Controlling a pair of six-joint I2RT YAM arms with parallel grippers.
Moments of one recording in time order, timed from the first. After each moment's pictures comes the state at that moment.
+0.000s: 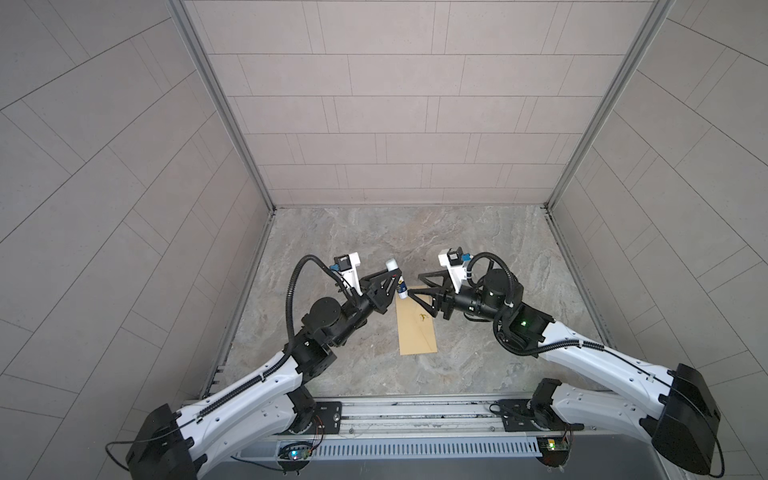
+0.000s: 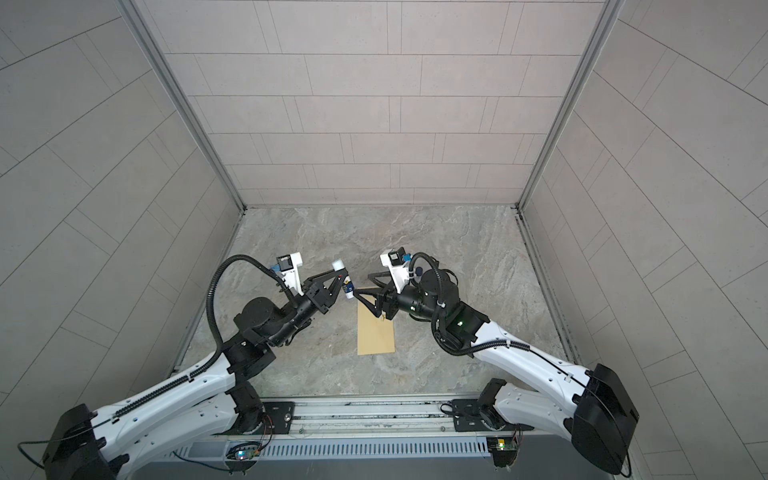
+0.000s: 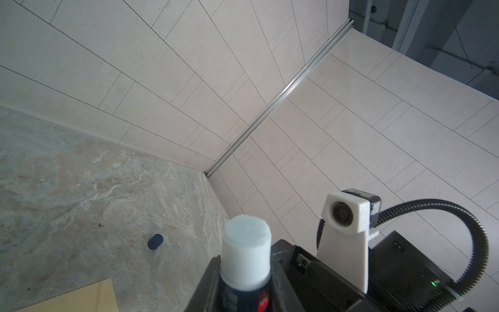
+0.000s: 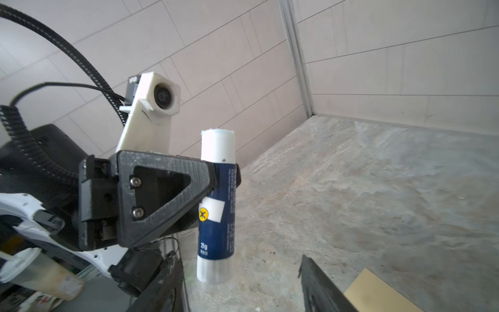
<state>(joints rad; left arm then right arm) -0.80 0.84 0.47 0.51 -0.03 -0.77 0.74 1.09 0.71 0.32 -0.41 0.45</state>
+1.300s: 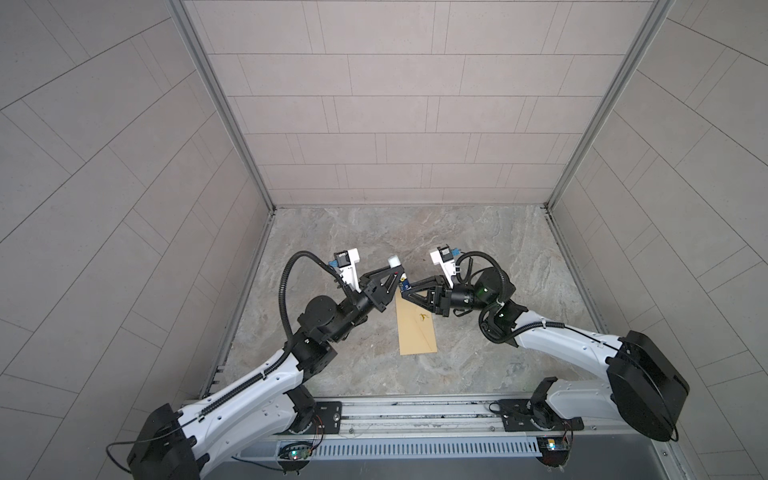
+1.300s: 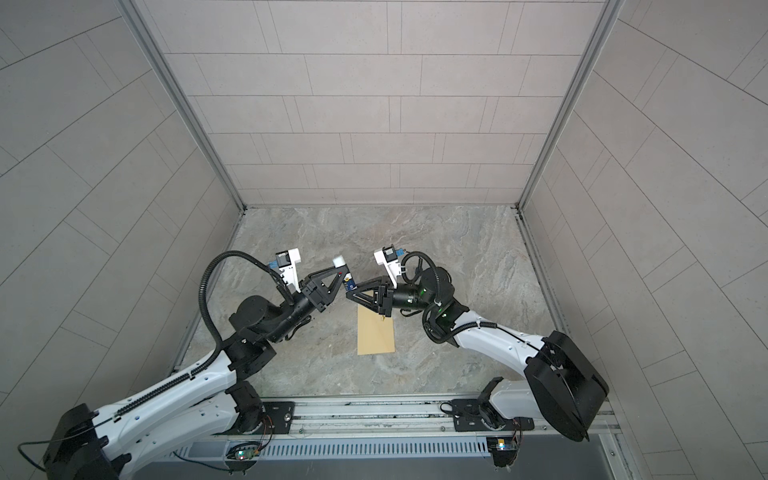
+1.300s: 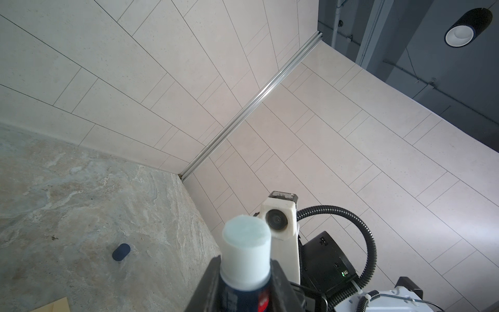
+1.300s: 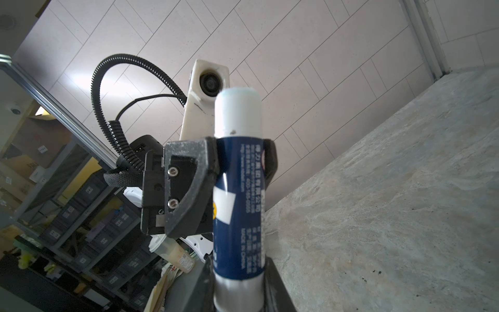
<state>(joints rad) -0.77 0.86 0.49 0.59 0.06 -0.83 0.69 1.30 0.65 0.80 -0.76 0.79</state>
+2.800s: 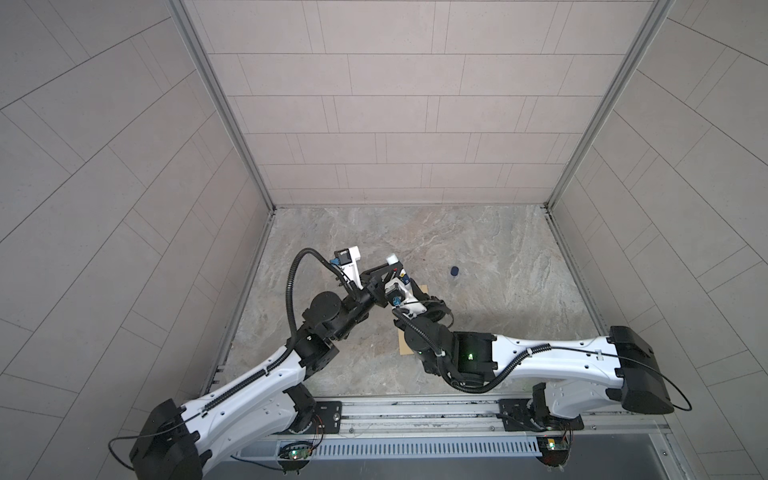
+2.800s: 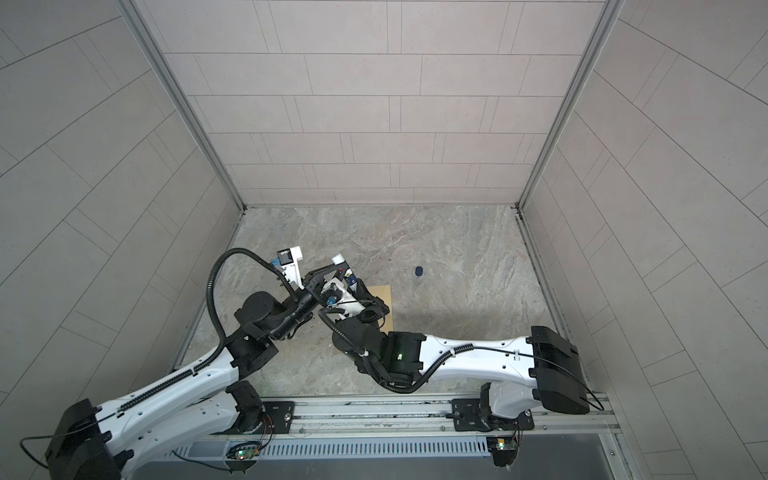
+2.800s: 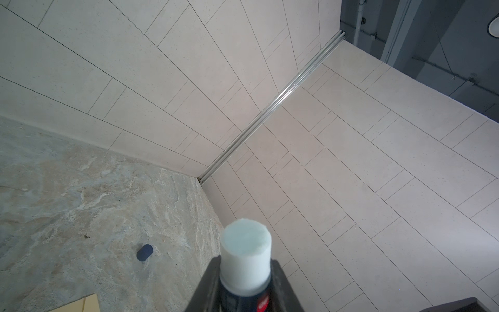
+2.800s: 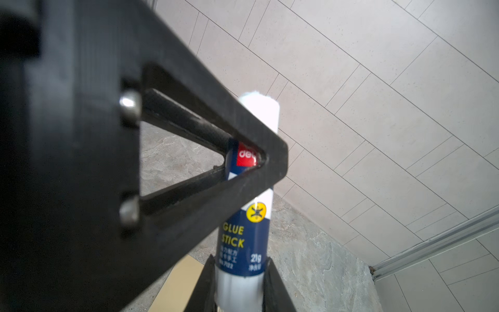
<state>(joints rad) -0.77 0.89 0.51 0.54 -0.01 -0.80 1.33 1.40 1.01 0.08 1.09 -0.21</state>
